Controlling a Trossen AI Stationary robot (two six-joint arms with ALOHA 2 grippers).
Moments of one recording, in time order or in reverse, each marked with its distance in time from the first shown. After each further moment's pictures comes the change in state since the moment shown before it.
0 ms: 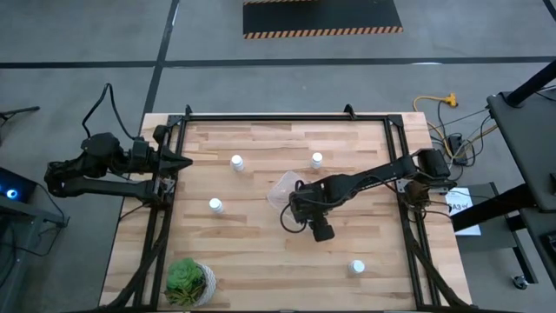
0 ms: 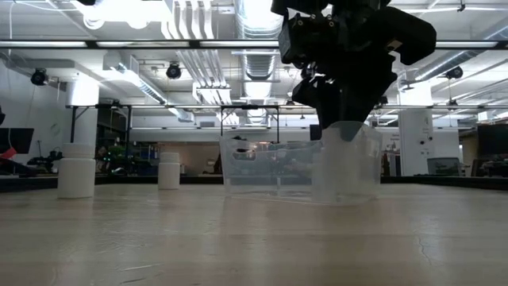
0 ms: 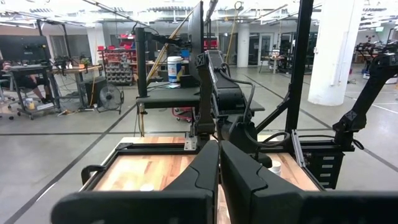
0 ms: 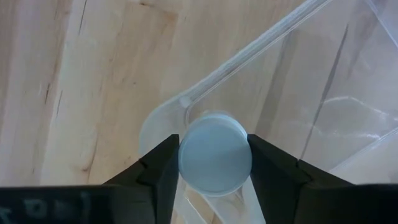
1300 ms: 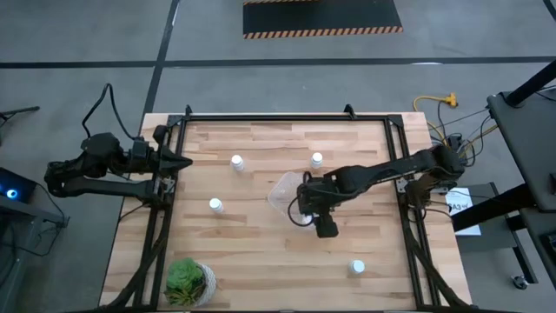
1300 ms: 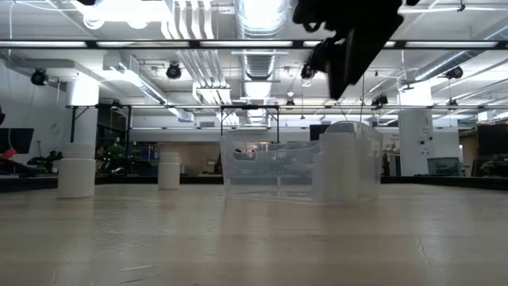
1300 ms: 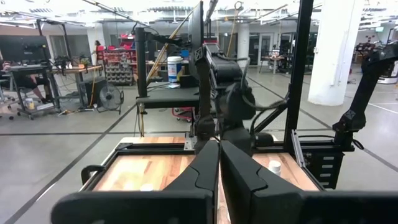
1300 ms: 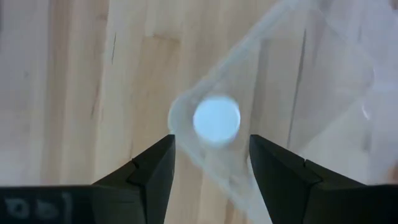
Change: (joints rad) left arm 0.000 0.000 0.000 0.000 0.000 0.000; right arm 0.010 -0.136 0.055 -0.126 -0.003 0.175
